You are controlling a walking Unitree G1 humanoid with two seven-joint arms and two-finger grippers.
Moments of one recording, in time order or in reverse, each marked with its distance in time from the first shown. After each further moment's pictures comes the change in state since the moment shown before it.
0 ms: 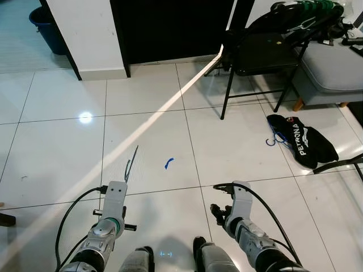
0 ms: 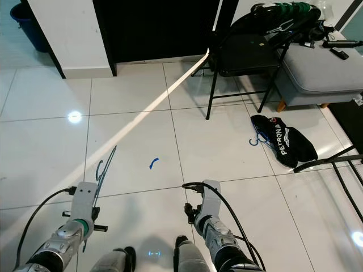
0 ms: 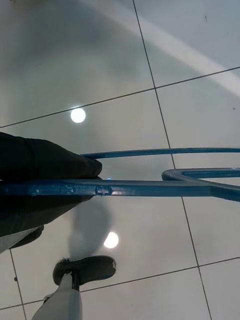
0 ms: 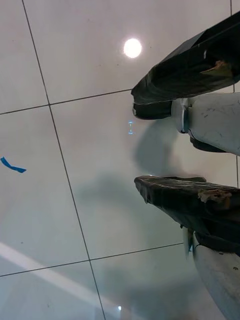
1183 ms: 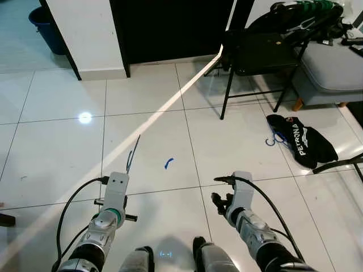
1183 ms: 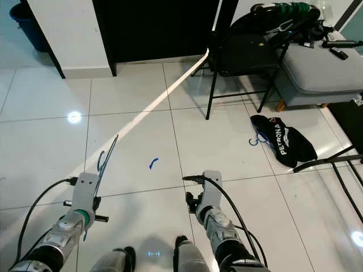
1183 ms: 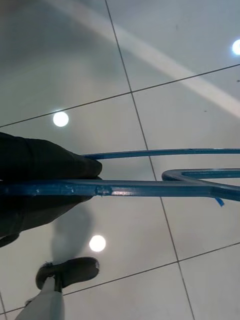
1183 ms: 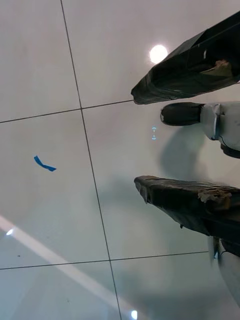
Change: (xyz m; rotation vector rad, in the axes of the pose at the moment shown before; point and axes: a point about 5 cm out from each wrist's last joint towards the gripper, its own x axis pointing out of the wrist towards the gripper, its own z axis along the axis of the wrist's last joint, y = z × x) left arm 0.001 0.000 0.025 0.027 -0.080 -0.006; right arm 0.002 0.000 0.027 -0.055 -0.107 0.011
